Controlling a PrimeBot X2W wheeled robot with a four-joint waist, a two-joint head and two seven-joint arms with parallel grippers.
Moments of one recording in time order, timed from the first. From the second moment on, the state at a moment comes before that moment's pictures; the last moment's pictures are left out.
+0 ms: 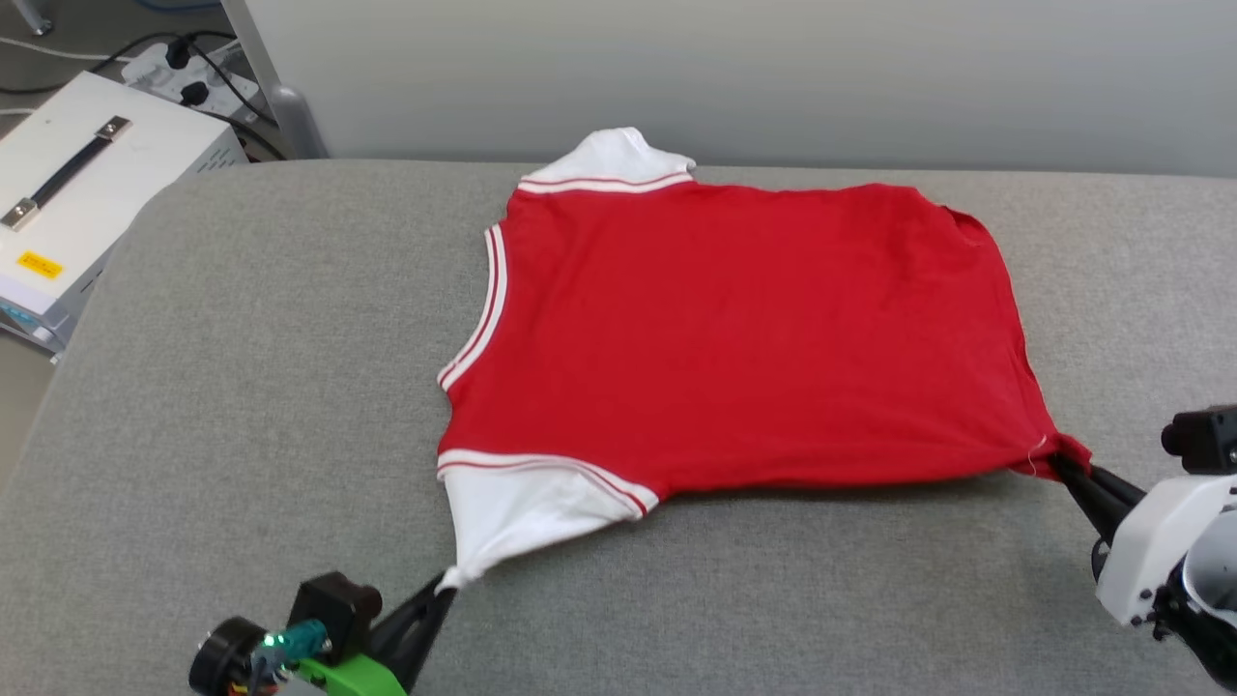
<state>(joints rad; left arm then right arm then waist) -0.06 0.58 -0.59 0.10 -0.56 -0.07 -0.07 -0.36 -0.67 0.63 0.45 0.92 0.14 -0.03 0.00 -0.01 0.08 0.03</state>
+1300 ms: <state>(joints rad) -0.08 0.64 -0.57 -0.11 -0.58 -0.03 0.01 0.01 -0.69 0.24 0.07 1.00 0.14 0.31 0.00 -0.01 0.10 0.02</state>
